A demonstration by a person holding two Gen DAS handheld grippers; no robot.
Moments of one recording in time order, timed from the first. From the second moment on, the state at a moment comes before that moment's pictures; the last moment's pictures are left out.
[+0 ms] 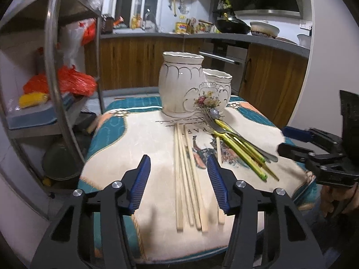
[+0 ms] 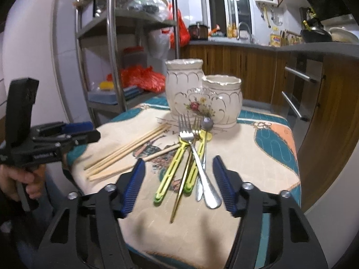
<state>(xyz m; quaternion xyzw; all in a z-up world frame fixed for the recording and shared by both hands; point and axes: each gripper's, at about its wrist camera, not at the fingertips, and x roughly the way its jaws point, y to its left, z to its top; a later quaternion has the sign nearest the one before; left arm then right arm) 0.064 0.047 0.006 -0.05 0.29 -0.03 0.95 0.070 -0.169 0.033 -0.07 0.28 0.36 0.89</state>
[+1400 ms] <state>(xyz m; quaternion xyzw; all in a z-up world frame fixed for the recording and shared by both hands) 0.150 0.073 -0.020 -0.08 0.44 -0.07 0.89 0.160 -0.161 0.018 -0.14 0.44 0.34 0.82</state>
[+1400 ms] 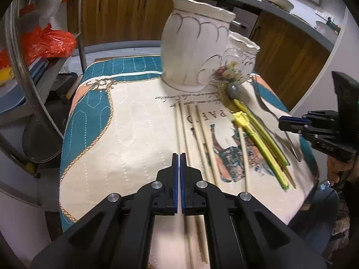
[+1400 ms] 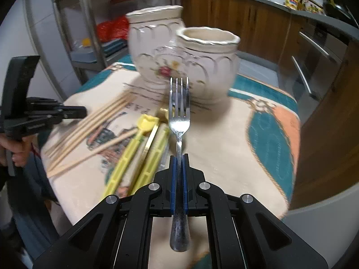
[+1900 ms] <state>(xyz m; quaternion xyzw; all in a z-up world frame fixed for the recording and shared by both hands) 0.174 0.055 -0.019 -0.01 0.49 -0.09 0.87 0.190 -0.152 0.006 -0.18 0.51 0.34 0.77</state>
